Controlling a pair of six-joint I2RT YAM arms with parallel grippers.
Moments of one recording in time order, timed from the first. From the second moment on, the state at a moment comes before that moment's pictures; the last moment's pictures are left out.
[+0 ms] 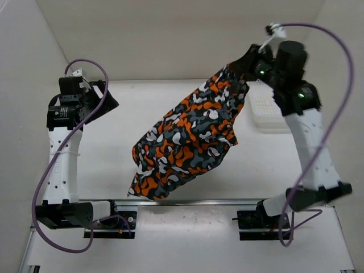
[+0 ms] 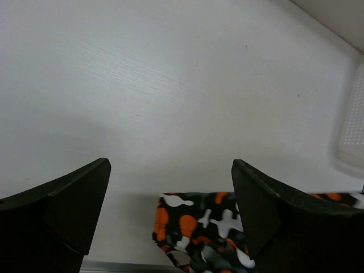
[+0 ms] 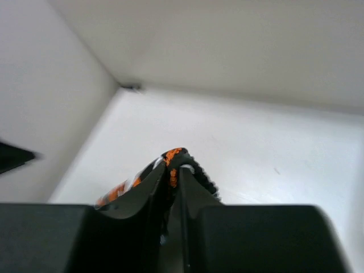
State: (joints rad) left arm 0.04 1.26 1.58 -0.97 0.06 -0.45; right arm 0.31 1.42 1.94 -0.63 -0.25 0.35
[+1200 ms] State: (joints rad) left arm -0.65 1.09 0.62 -0.82 0.21 -0.91; right arm 0.22 1.68 1.11 -0.55 -0.26 0.59
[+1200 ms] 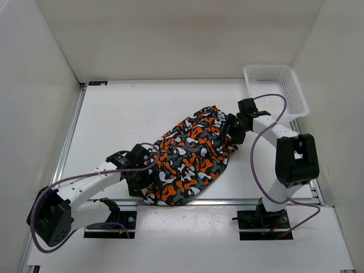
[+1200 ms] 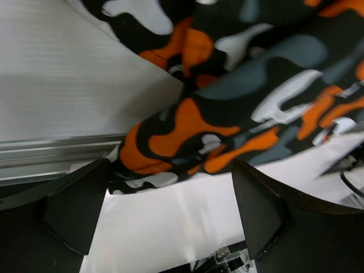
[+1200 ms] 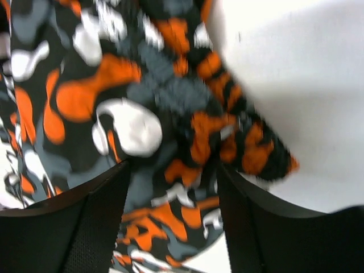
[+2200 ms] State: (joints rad) left arm -0.22 1.63 2.03 -1.07 -0.11 -0.61; right arm 0.17 1.87 2.15 -0.68 -0.30 0.65
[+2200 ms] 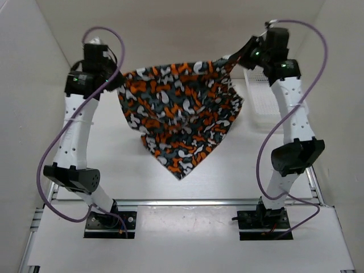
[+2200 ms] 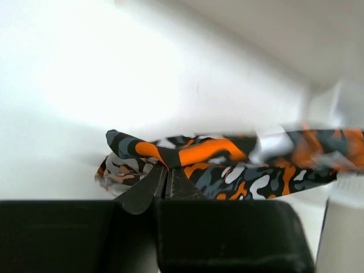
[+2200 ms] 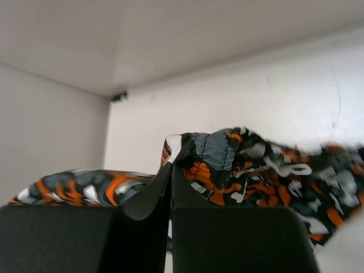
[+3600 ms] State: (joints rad) left arm -0.11 1.39 0.81 -0.84 0.02 -0.84; right arm 0.14 1.07 0.61 -0.73 -0.29 0.68
